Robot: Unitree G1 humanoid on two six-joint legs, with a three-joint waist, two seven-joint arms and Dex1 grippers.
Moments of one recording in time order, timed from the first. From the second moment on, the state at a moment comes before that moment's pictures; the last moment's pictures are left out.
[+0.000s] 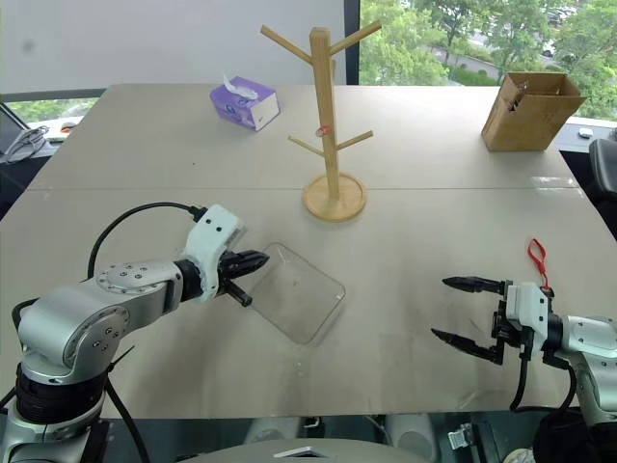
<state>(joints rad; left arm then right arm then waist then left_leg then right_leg) -0.29 0.68 0.06 -0.68 -0.60 1.36 -0.32 0.12 -0.71 -0.17 0.02 0.50 -0.22 1.34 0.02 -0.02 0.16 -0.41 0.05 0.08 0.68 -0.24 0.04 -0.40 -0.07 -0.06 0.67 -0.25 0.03</state>
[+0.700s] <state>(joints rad) -0.44 0.46 0.30 -0.49 -0.47 1.33 -0.12 0.12 -0.71 -0.17 0.02 0.50 -0.22 1.34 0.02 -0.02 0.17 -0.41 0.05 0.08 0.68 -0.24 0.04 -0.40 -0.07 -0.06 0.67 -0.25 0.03</state>
